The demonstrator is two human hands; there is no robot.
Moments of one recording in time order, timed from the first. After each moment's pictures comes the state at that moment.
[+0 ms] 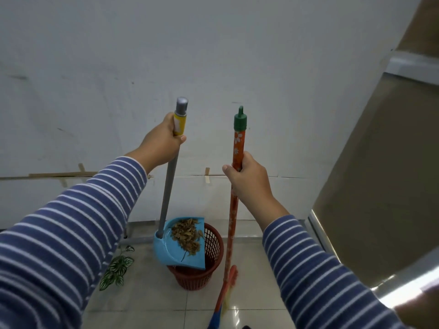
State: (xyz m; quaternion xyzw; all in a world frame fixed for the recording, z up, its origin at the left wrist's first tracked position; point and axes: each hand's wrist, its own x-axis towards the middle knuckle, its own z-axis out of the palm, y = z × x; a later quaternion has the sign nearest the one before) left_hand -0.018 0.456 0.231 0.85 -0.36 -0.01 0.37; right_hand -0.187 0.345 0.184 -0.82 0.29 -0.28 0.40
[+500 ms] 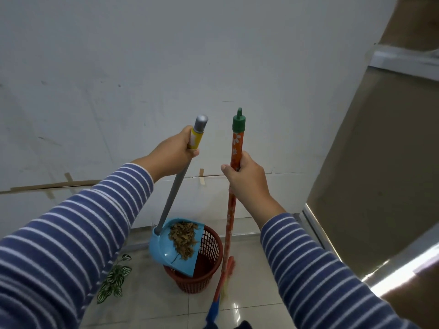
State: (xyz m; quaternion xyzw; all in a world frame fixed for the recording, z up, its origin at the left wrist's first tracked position) left_hand -0.014 0.437 0.216 0.83 -0.47 -0.06 0.29; right_hand -0.172 0.343 0.176 -0.80 0.32 -0.30 0.41
